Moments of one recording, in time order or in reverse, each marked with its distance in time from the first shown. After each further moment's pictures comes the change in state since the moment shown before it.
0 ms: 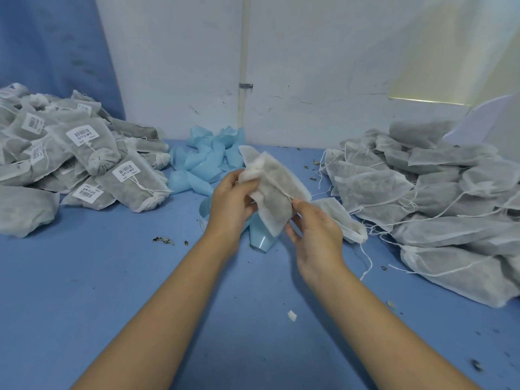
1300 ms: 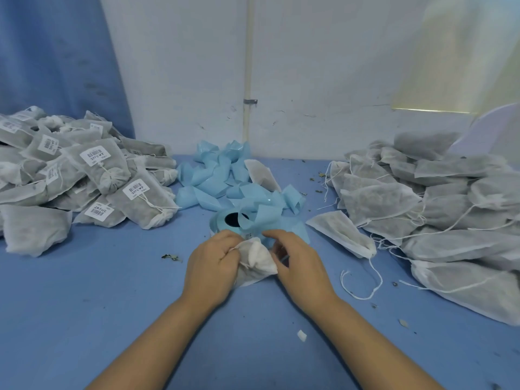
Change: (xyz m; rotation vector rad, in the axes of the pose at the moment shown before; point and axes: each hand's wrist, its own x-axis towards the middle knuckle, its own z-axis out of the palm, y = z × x) left_hand -0.023 -0.032 -0.067 0.931 -0.077 0.370; right_hand 0.004 0.029 -0.020 -1.274 -0.426 -0.640
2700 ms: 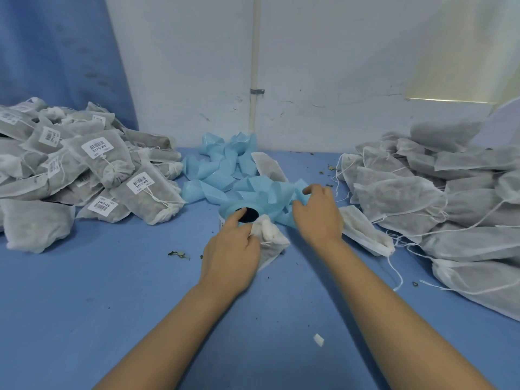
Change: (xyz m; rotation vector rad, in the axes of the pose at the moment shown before) left_hand 0.017 0.004 0.009 0.342 -0.104 -0.058; right_hand 0.089 0.027 0.002 -0.178 0.205 0.401
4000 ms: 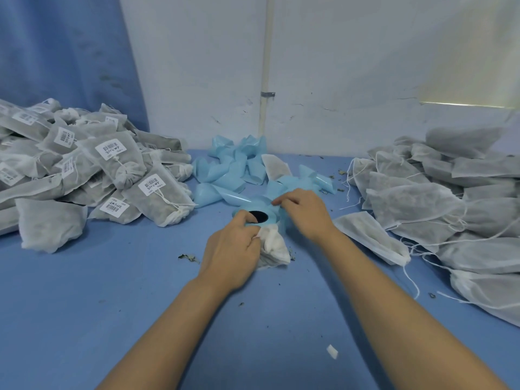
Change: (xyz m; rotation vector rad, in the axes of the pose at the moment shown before) left_hand 0.013 -0.022 -0.007 0.054 0.012 0.121; right_hand 0.020 -0.013 0.020 0.201 -0.258 -0.296
